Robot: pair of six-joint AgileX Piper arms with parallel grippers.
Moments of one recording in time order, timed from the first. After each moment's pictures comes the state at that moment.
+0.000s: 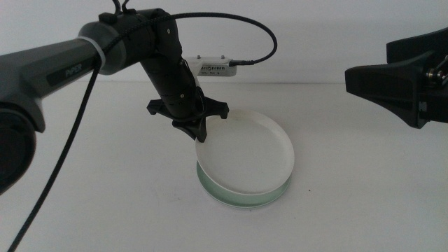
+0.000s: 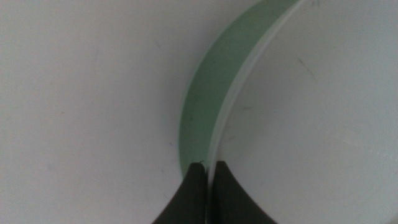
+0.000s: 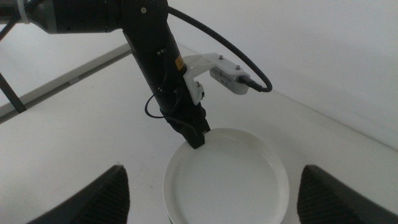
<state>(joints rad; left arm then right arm) -0.39 2.10 -1.76 -0.27 1.14 0.03 0.29 0.97 -1.02 0.75 0.72 -0.77</state>
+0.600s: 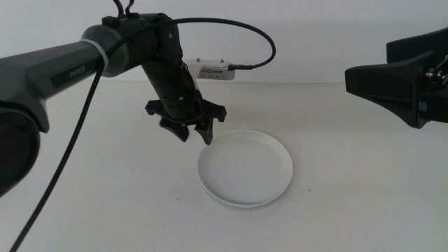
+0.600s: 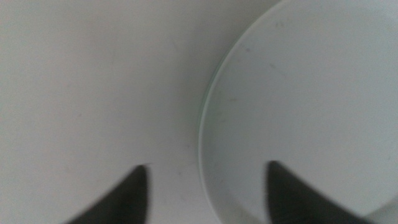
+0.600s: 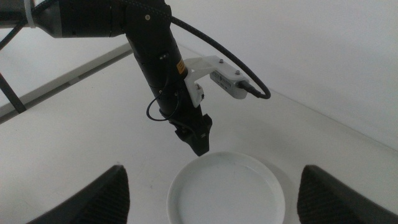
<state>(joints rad) -0.39 2.11 -1.76 -0.23 1.13 0.03 0.29 0.97 -1.02 0.75 0.72 -0.77</state>
